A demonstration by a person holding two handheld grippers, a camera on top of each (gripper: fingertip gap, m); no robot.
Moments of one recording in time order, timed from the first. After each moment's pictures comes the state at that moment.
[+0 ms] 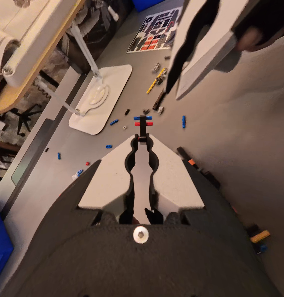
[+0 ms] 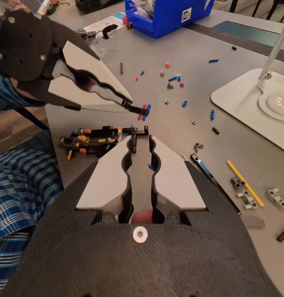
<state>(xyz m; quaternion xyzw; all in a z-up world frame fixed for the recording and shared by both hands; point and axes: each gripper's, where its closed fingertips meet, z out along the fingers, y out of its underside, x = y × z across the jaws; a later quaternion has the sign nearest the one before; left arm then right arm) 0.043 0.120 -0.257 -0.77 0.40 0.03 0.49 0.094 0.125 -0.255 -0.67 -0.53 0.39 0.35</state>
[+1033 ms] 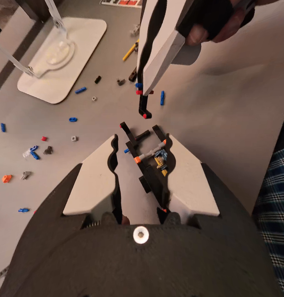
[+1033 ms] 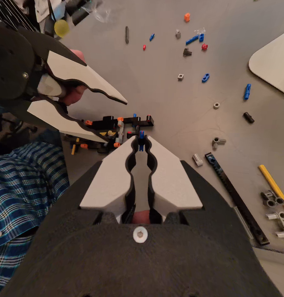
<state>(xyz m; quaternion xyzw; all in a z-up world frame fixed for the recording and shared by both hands) 0.044 0.093 -0.302 -0.83 0.36 -0.04 0.41 0.072 0.127 -0.291 -0.70 -0.54 0.41 0.22</state>
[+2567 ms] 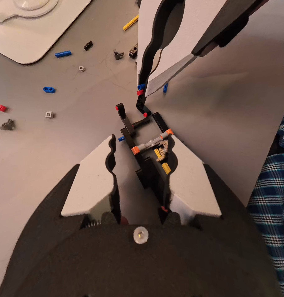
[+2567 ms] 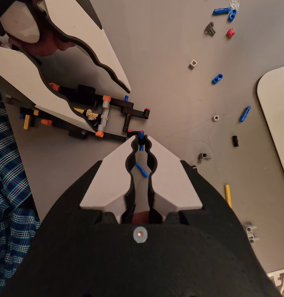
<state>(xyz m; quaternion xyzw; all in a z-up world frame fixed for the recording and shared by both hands) 0.038 0.091 -0.331 -0.87 0.30 -0.11 0.37 0.061 0.127 -0.318 -0.65 -0.70 0.22 0.20</state>
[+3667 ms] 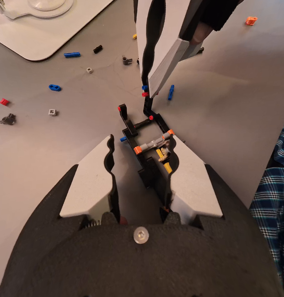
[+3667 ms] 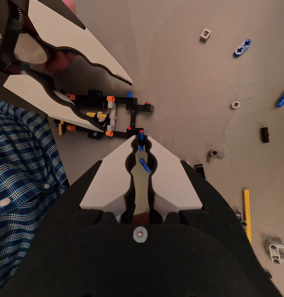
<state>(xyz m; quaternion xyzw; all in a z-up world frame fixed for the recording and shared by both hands) 0.036 0.097 -0.329 -0.88 0.26 -0.13 0.39 0.065 0.131 -0.321 -0.69 -0.67 0.28 0.04</state>
